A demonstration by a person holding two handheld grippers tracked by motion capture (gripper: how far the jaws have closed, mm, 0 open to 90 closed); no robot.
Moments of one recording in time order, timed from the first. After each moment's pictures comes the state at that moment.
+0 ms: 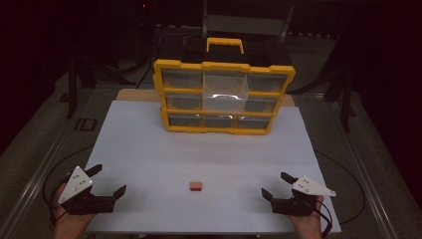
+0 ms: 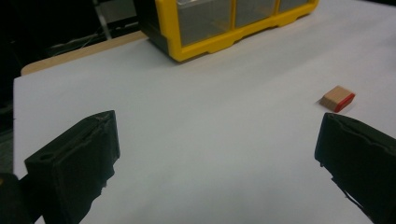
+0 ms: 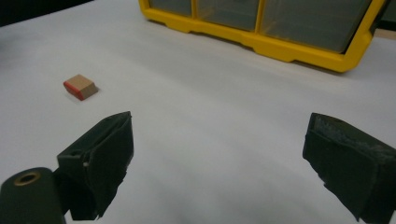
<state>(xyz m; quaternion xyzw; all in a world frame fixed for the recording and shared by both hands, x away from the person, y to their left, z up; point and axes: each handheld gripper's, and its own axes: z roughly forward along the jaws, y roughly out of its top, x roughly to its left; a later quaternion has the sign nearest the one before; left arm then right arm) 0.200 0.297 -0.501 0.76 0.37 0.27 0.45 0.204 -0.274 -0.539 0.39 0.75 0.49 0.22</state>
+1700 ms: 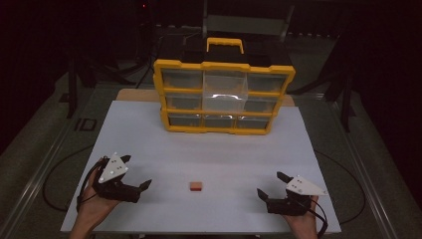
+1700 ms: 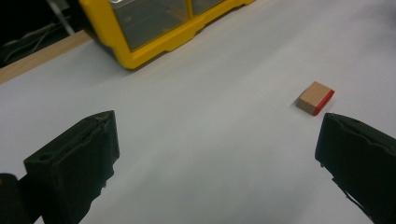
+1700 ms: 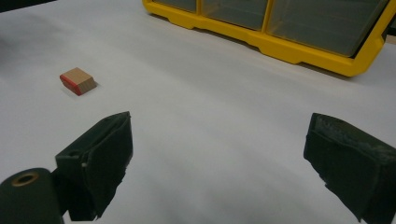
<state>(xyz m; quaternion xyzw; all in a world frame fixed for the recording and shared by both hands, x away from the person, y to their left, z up) 0.239 0.236 -0.490 0.83 0.31 0.23 0.40 0.207 -0.263 -0.542 0.38 0.76 0.48 0.24</state>
